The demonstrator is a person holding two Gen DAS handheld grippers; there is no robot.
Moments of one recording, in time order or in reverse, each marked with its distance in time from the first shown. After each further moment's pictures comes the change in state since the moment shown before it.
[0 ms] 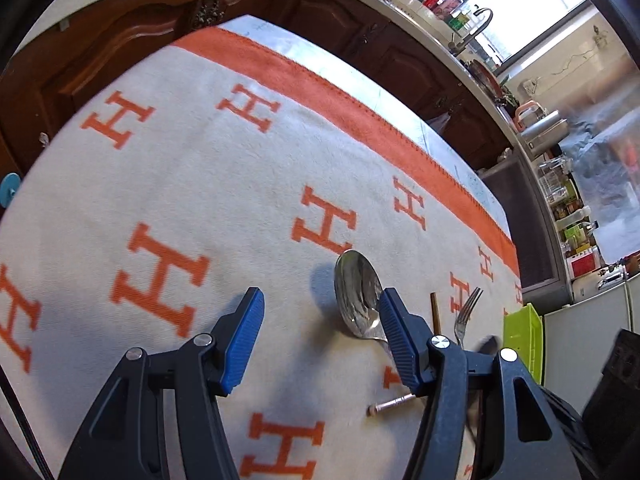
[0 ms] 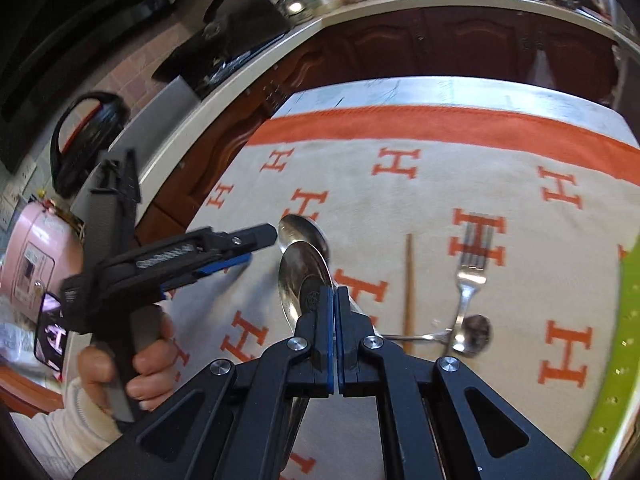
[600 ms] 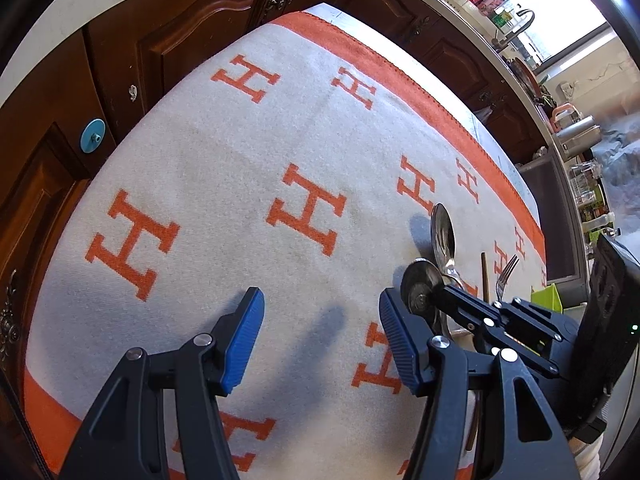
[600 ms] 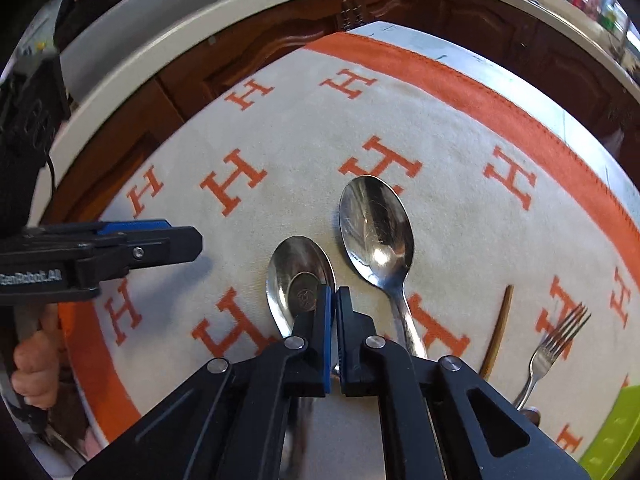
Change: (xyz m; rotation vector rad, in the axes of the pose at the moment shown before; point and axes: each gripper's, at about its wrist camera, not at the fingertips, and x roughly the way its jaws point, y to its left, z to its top) left arm -0.057 0.060 -0.027 -0.078 0.074 0.118; right arm 0.105 0.079 0.012 -0.378 0.260 -0.086
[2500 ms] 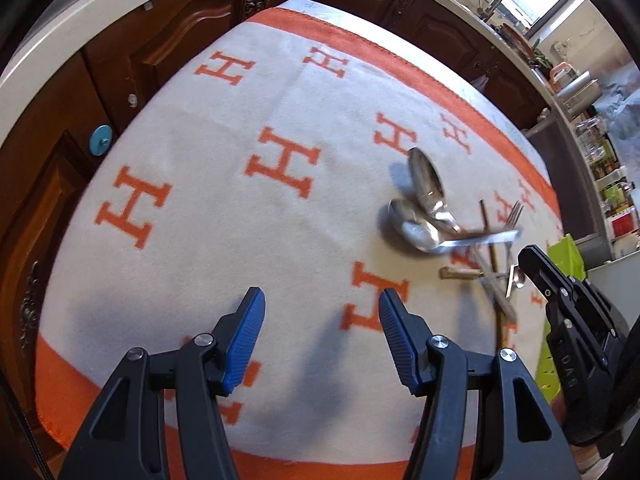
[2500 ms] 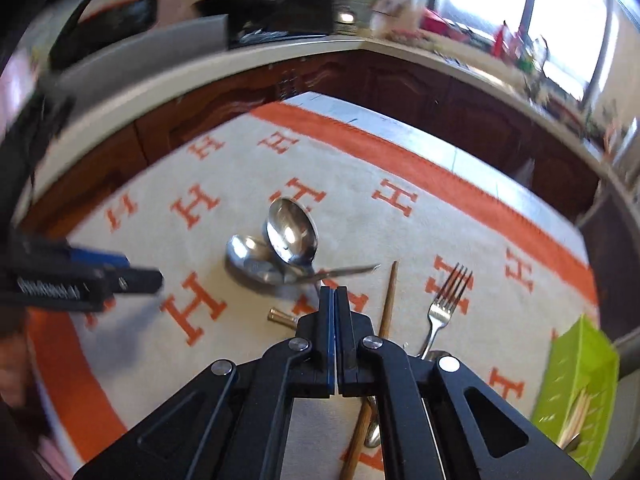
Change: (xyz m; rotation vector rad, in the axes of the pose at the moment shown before) left arm -0.010 -0.033 -0.032 0.112 0.012 0.079; right arm -0.085 -0.005 -0.068 0.065 -0.266 -0.256
